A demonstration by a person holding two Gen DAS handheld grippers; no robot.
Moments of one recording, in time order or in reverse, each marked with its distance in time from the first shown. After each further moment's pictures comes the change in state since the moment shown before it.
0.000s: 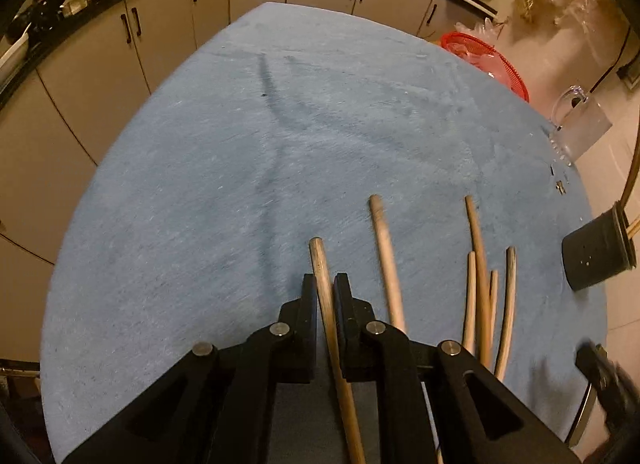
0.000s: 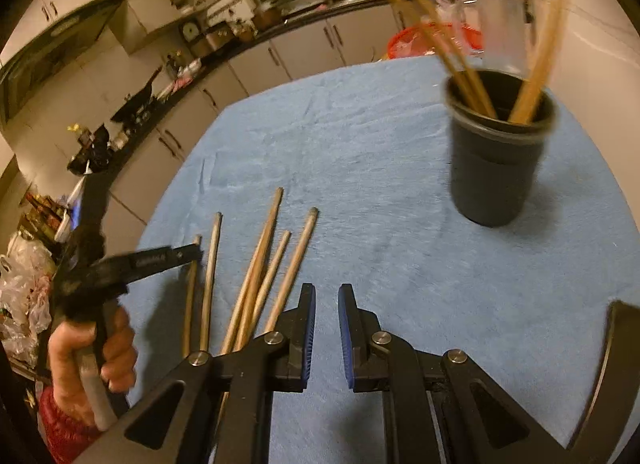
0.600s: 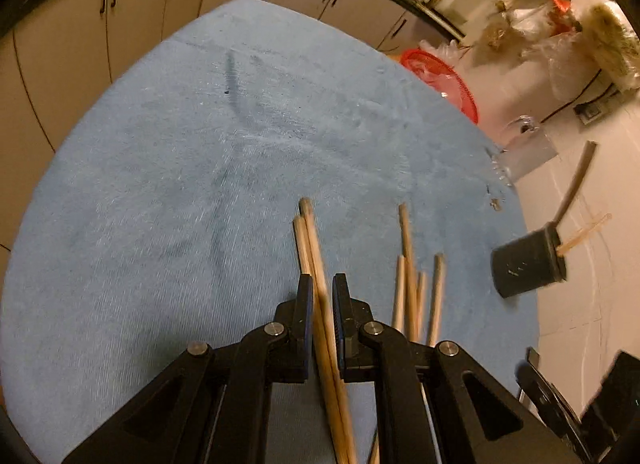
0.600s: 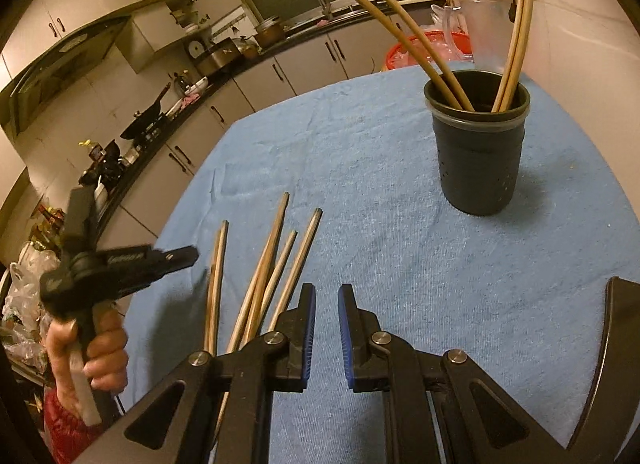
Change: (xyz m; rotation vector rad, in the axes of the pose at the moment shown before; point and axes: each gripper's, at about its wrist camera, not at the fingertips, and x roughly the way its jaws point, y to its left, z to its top) left arm -0.014 0.015 0.004 -0.076 0.017 -0.223; right arm -0.032 -0.017 -0.031 0.035 -0.105 0.048
